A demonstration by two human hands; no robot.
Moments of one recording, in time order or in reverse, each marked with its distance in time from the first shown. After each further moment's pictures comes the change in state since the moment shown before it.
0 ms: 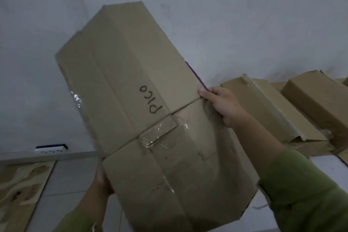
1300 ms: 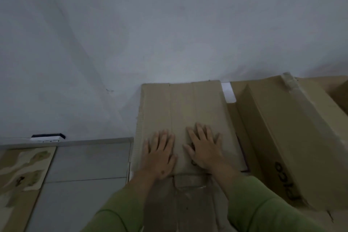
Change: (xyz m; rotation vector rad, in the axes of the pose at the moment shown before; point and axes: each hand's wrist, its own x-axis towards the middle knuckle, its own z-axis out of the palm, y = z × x) left_hand 0.086 -0.021 0.186 1.624 -0.593 0.677; right_hand 0.106 0.186 0.053 -1.260 -0.386 0.075
